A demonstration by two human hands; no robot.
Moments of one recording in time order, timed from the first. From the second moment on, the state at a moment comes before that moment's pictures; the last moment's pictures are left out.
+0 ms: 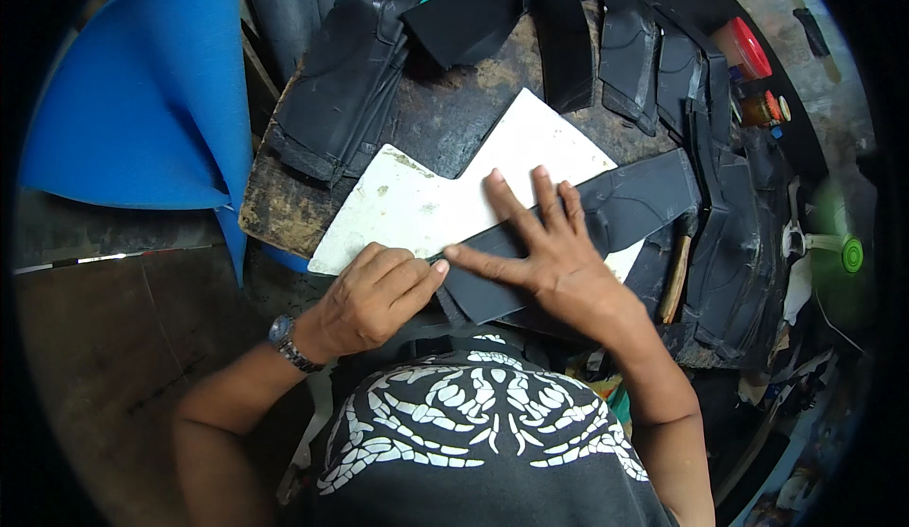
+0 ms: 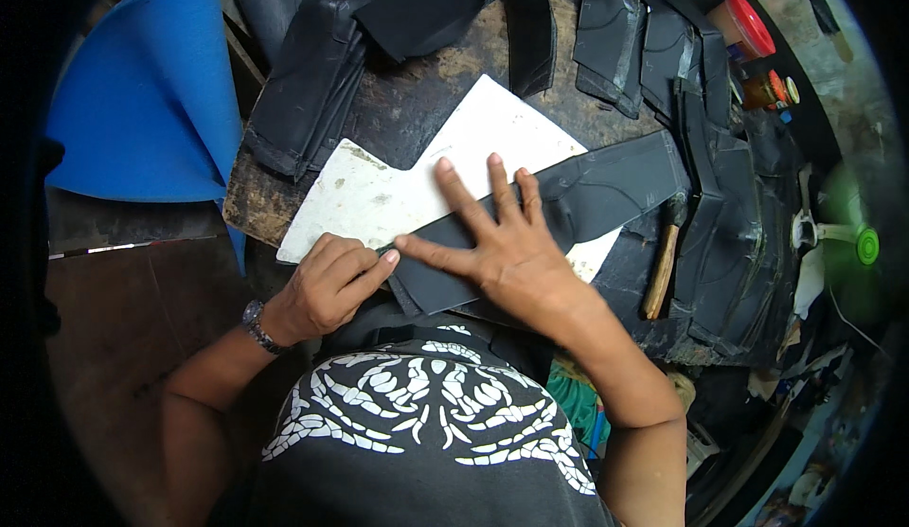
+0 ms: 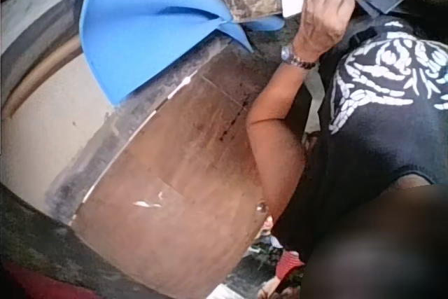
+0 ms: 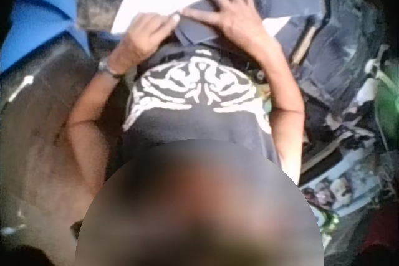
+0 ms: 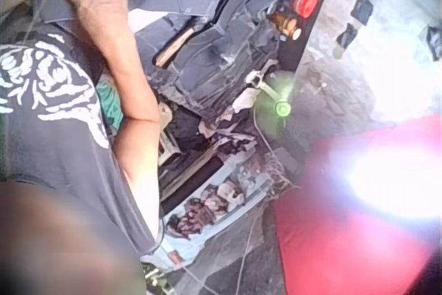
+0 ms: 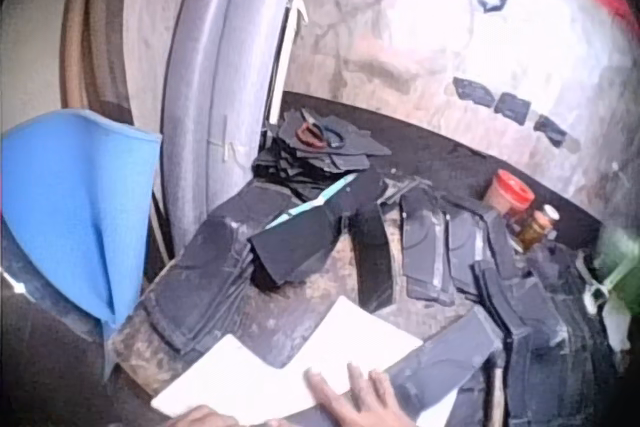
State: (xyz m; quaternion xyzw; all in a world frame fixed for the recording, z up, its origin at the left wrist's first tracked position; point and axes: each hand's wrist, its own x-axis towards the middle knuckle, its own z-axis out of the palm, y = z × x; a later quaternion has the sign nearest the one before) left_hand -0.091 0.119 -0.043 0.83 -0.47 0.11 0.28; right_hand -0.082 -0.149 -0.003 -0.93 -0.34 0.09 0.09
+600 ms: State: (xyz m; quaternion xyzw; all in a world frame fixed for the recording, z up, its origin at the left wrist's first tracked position) left_hand -0.117 0.103 -0.057 0.84 -0.48 0.13 0.23; right_hand -0.178 -0.325 -0.050 -0.95 0.23 -0.17 0.09
